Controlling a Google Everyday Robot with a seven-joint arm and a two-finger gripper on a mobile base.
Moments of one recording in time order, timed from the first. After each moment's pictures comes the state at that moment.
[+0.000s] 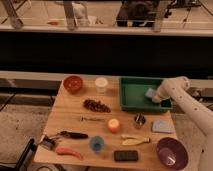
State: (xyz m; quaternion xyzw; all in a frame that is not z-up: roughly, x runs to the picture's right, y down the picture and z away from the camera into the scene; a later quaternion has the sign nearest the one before) arm 0.367 0.043 0.949 -0.11 0.04 0.29 0.95
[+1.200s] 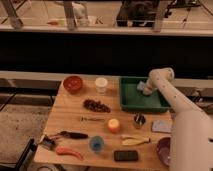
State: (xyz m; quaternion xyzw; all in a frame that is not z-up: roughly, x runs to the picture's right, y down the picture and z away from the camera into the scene) arm 0.300 -0.007 1.005 -0.12 0.02 0.25 0.96
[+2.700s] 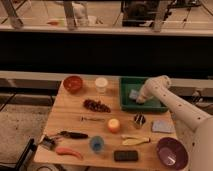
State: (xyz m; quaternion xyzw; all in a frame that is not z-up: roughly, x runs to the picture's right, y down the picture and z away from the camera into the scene) arm 0.247 0.052 0.958 -0.15 -0.04 0.21 0.97
